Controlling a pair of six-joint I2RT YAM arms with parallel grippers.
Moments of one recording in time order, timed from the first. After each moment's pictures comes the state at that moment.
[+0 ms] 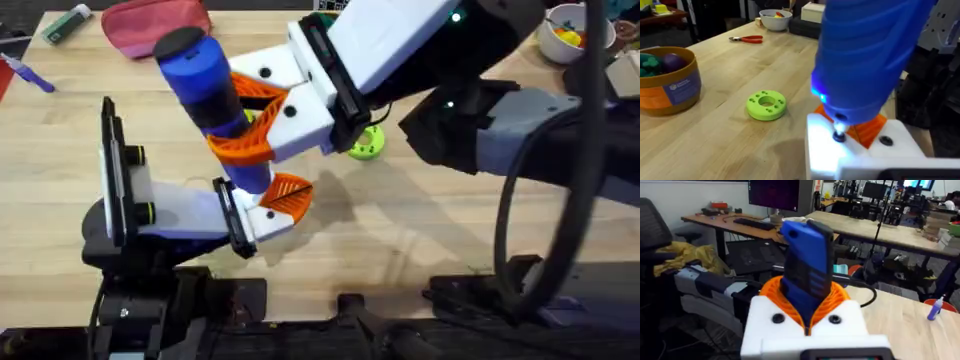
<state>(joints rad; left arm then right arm) 0.02 0.01 0.01 -0.13 1.19 0.03 0.74 1.49 0.90 0.94 -1.21 0.18</state>
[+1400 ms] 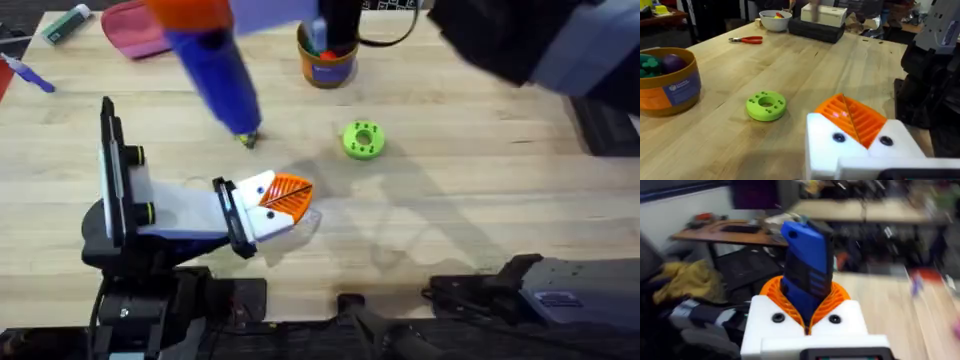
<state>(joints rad) 0.02 0.01 0.01 -0.13 1.18 0.03 0.67 1.51 1.33 0.34 -1.18 0.16</state>
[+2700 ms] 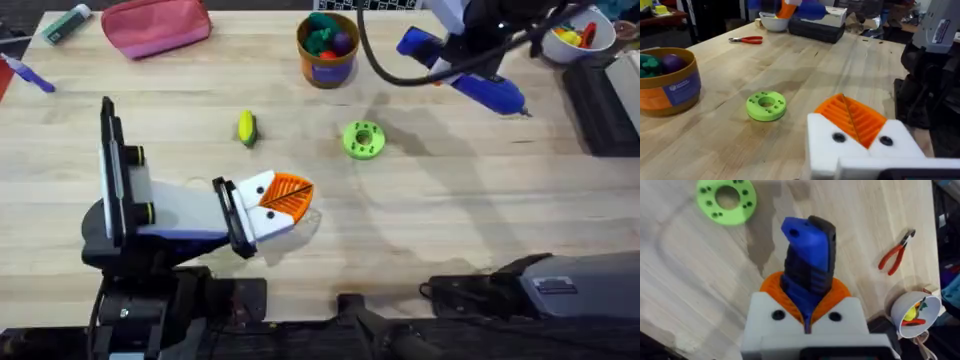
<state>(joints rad) 0.02 0.01 0.01 -0.13 1.19 0.03 0.36 1.56 1.59 -1.23 0.16 -0.78</state>
